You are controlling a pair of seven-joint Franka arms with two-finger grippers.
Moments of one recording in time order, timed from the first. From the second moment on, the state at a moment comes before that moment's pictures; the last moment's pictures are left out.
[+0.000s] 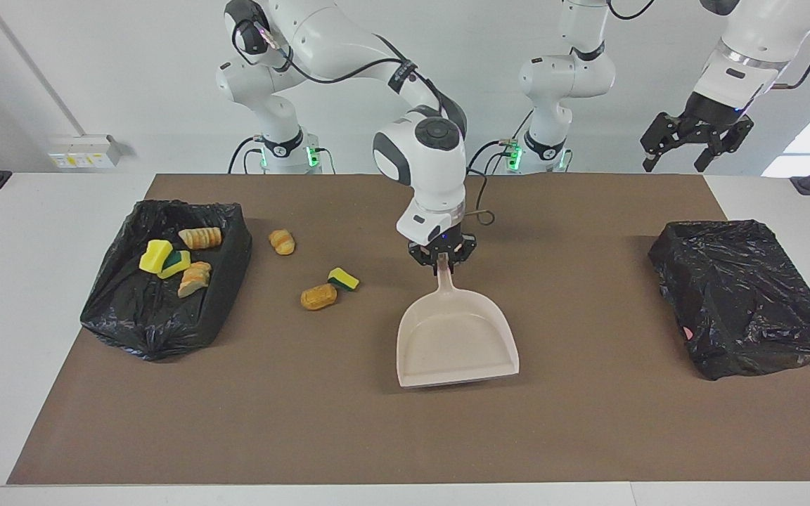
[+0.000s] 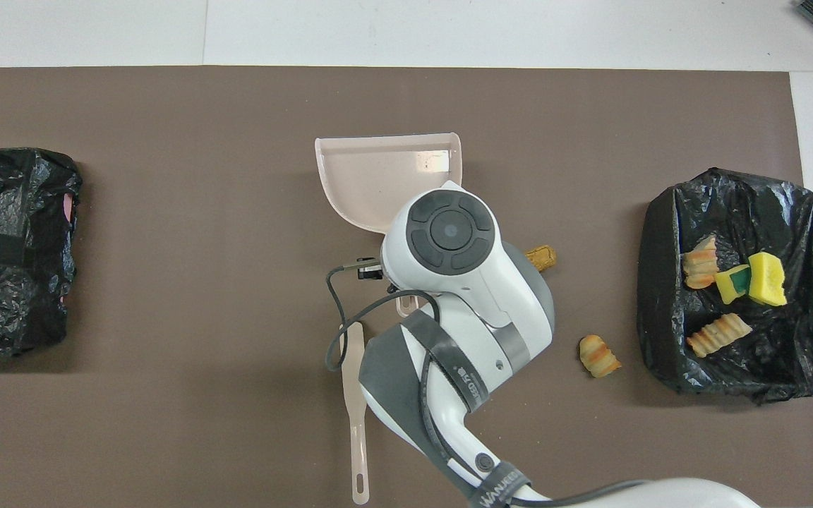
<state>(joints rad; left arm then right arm) -0.03 -0.13 0.00 -1.64 -0.03 1.55 0.00 0.55 0.52 0.14 -1.52 -0.08 2.16 0.66</state>
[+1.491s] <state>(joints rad) -0.04 -0.13 -0.03 -1.64 -0.03 1.52 0.00 0.59 0.41 0.15 -1.62 -0.18 2.18 0.77</state>
